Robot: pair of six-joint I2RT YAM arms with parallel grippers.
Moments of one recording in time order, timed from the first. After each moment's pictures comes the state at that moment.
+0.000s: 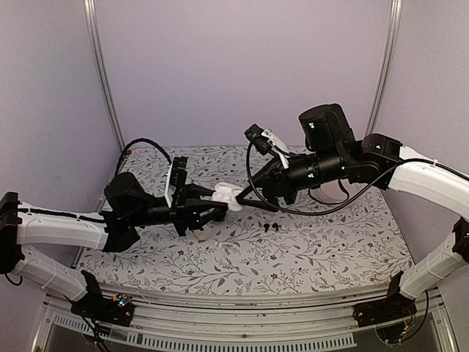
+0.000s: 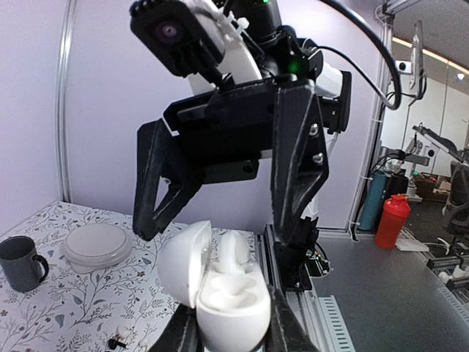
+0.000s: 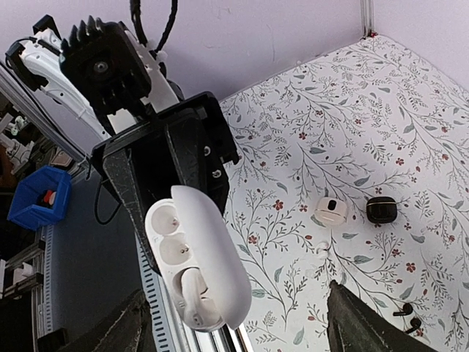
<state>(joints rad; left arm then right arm) -0.89 1.28 0.57 0.93 0.59 -0.24 1.01 1.44 1.43 -0.53 -0.37 0.15</state>
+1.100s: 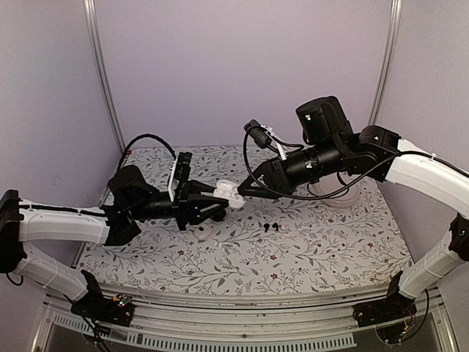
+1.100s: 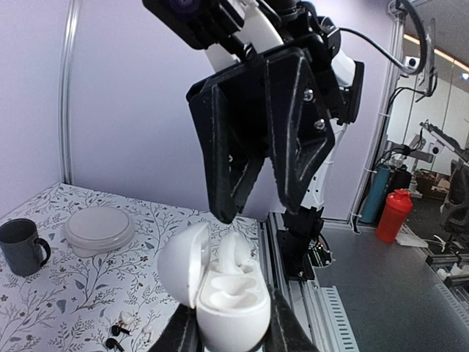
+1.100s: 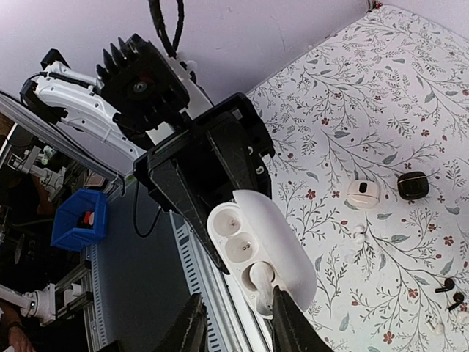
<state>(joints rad) -0.84 1.30 0.62 0.85 0.64 -0.24 0.99 1.47 1.51 -0.59 -0.46 0.33</state>
